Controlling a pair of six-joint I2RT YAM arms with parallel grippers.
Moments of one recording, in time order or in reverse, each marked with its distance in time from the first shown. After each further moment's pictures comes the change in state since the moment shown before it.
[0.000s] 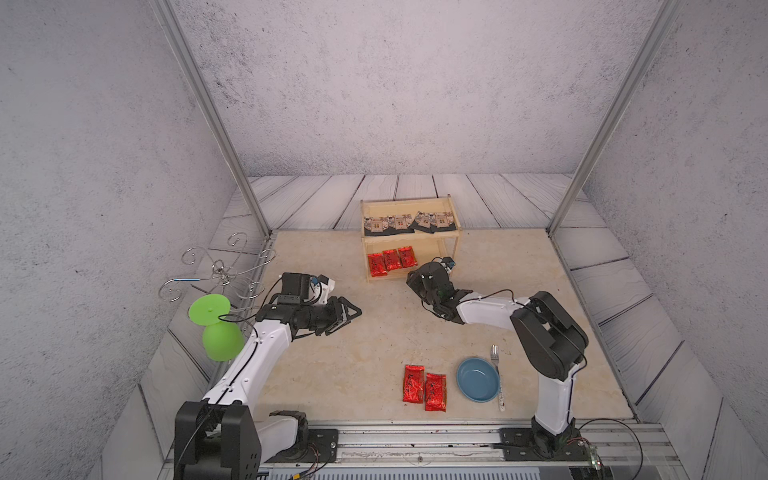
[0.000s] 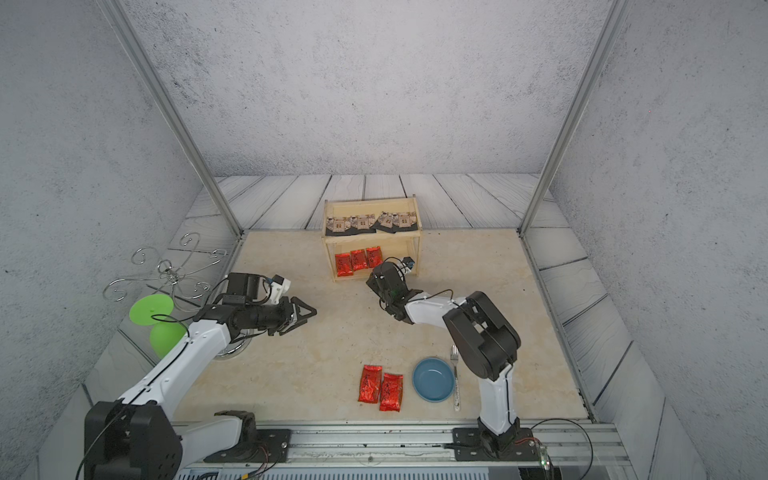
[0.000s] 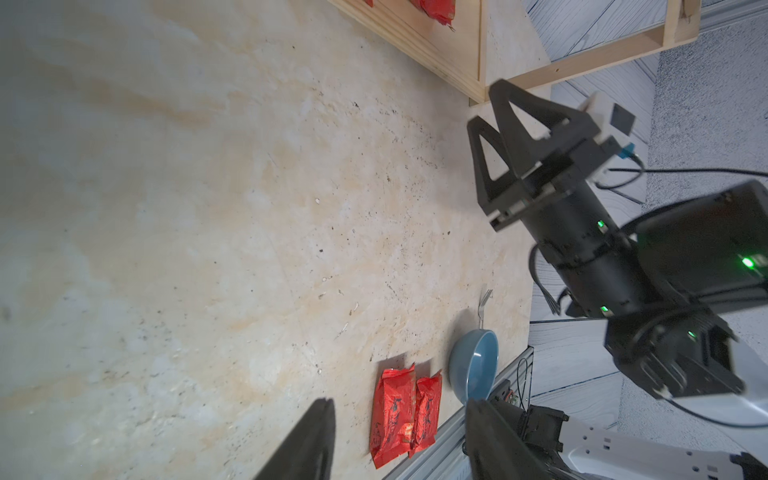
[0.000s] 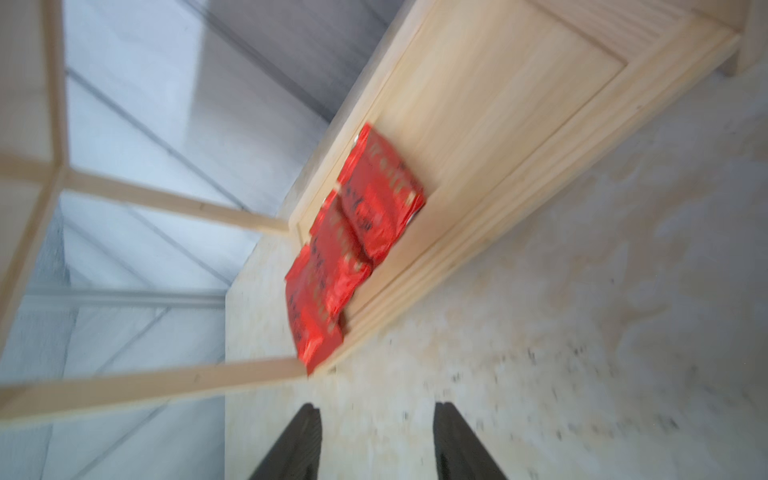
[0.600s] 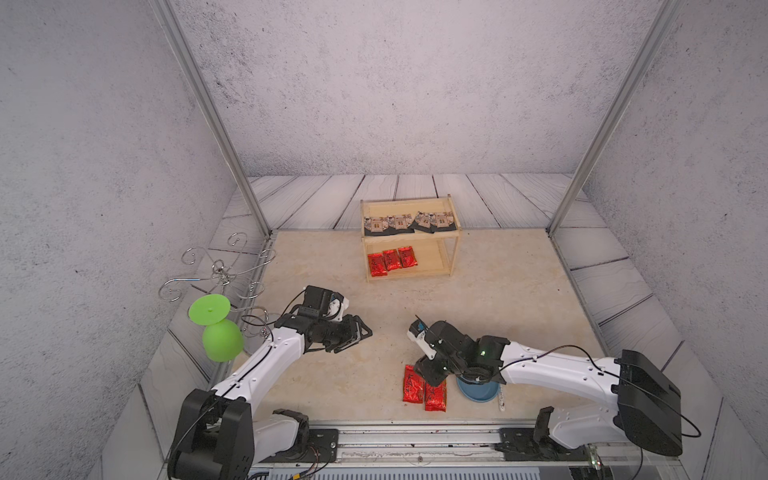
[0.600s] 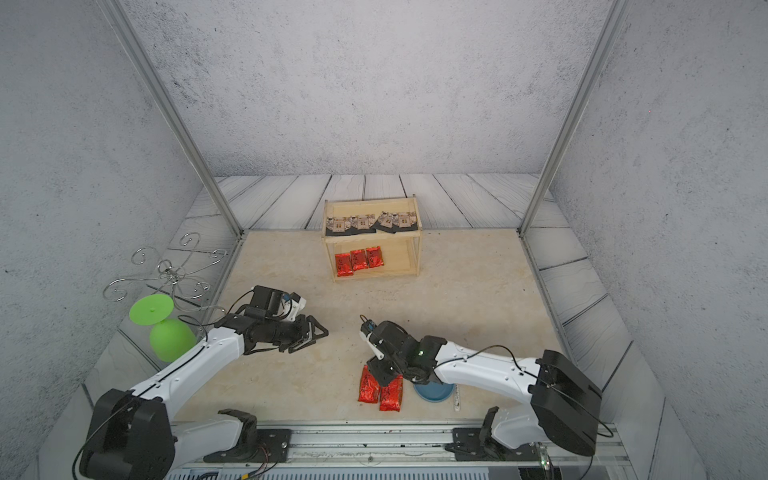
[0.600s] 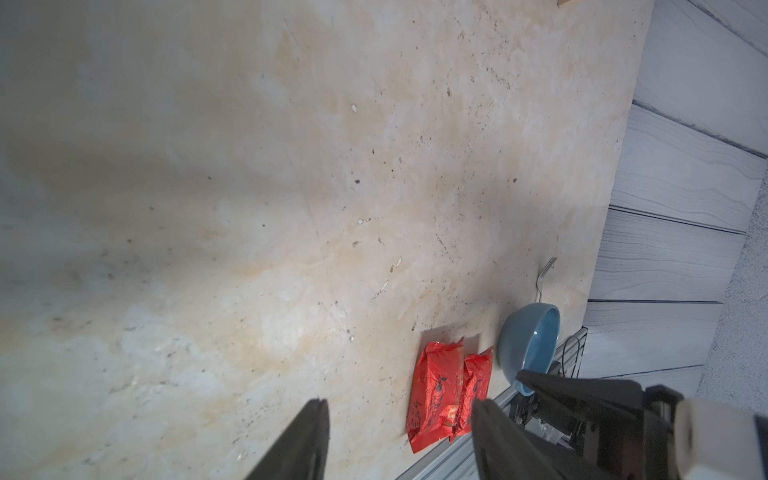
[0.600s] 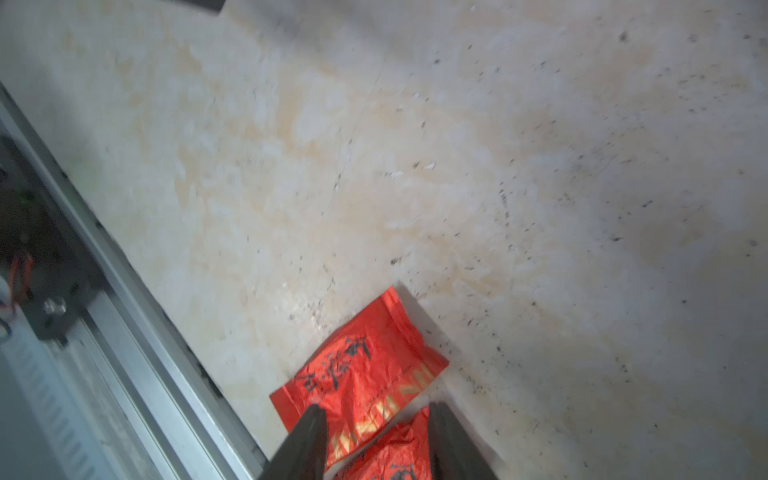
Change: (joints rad) left arm -0.173 0.019 -0.130 0.058 -0.131 -0.064; right arm 0.380 -0.513 -0.339 -0.615 -0.215 -0.830
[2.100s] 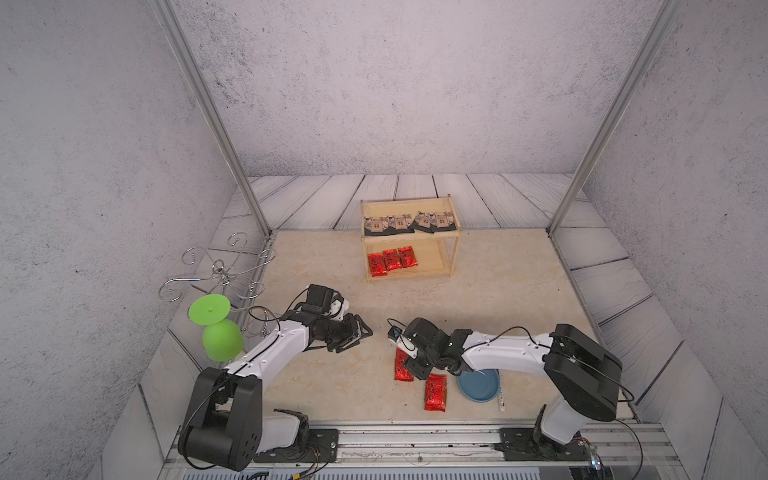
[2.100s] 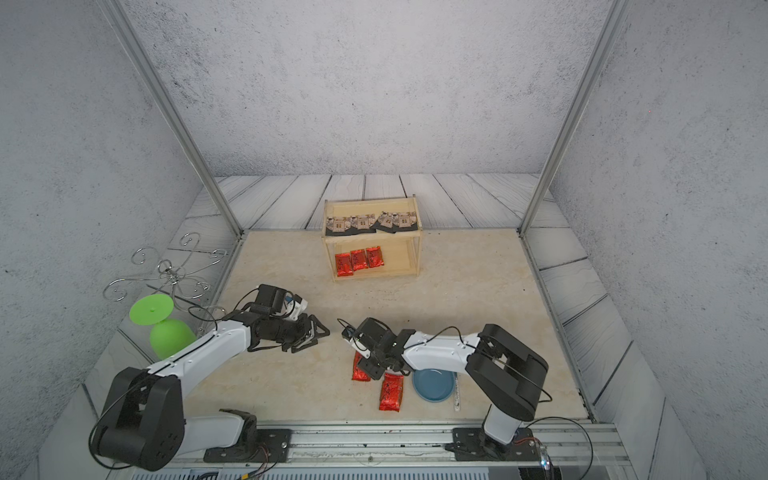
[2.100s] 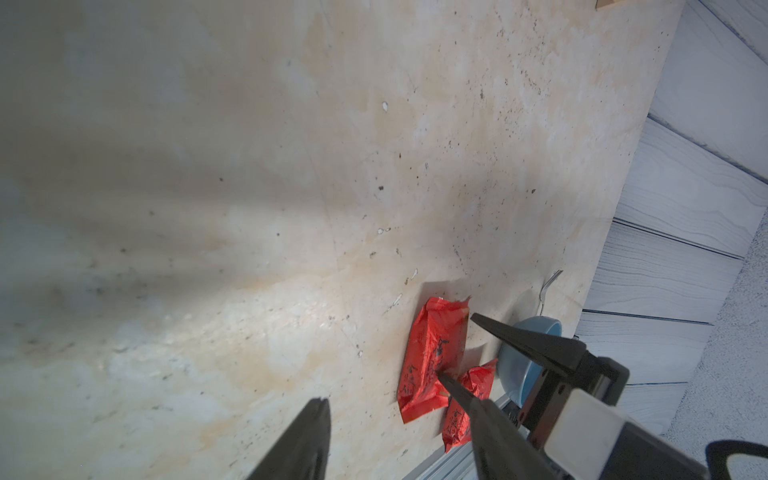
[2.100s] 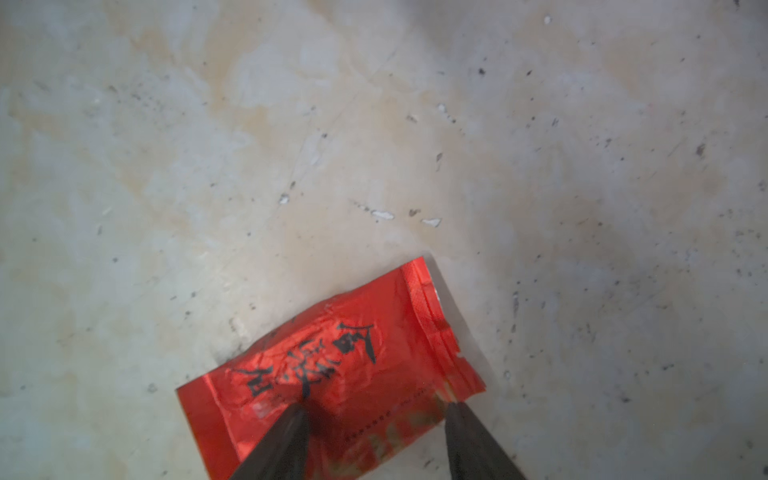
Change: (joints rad) left arm 0.026 0.093 0.010 0.033 0.029 -0.029; right arm -0.081 0.343 0.136 0.158 0.052 -0.354
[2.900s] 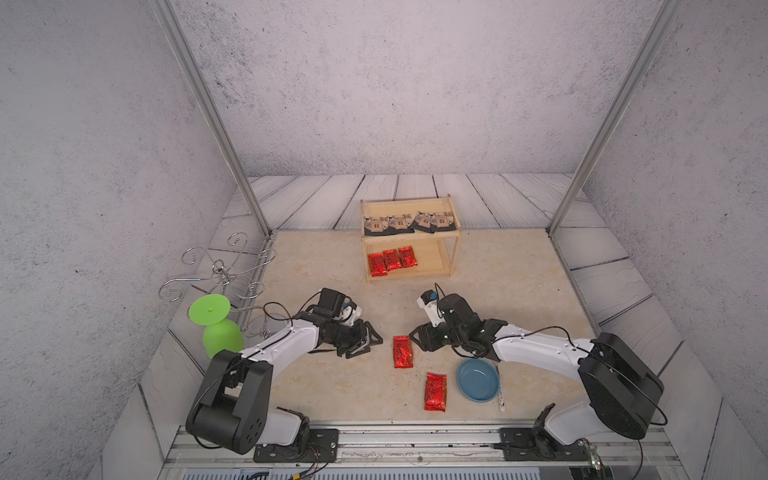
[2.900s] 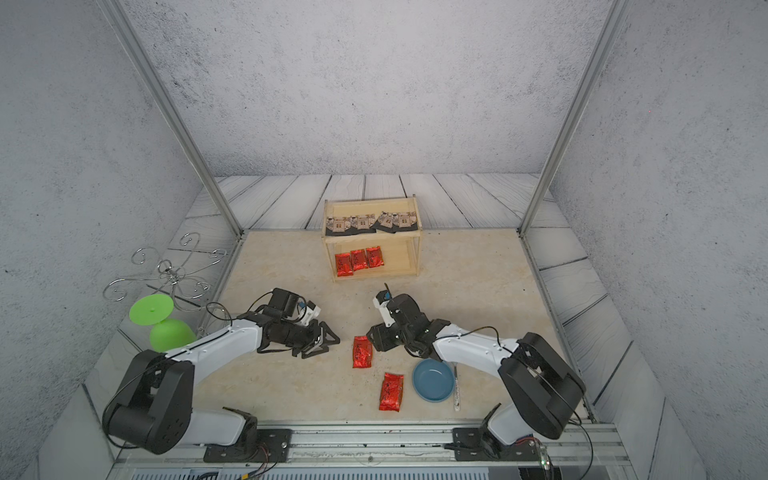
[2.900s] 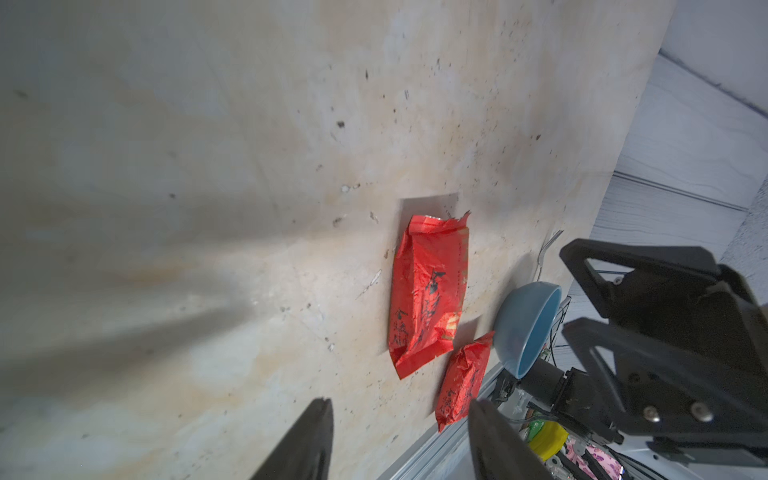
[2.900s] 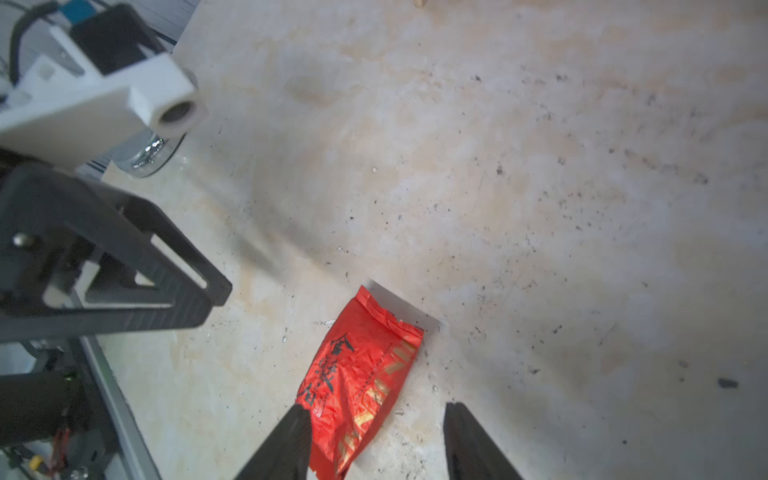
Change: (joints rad) left arm -0.105 0.102 -0.021 0.071 0.082 -0.014; right arm -0.225 -0.190 -0.146 0.219 -0.267 0.487
